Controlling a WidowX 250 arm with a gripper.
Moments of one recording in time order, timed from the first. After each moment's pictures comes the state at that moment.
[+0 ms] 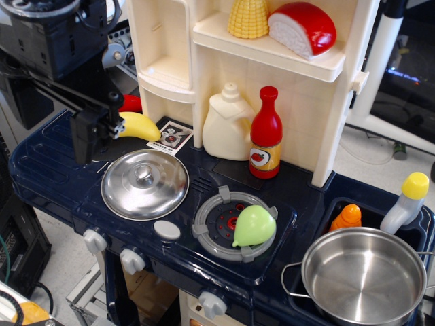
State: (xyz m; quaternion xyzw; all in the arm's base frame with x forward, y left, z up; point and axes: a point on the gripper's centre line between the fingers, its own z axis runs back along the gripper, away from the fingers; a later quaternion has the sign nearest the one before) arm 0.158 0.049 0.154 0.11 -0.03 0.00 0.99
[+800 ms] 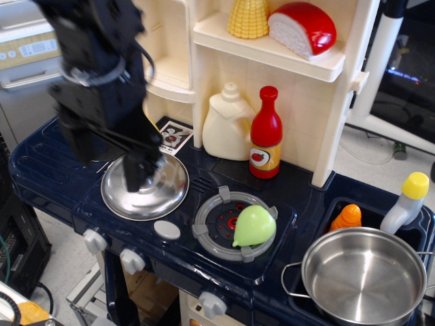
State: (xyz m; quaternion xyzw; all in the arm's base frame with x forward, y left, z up) arm 0.193 0.037 0.093 0.05 -0.06 -0.02 1.00
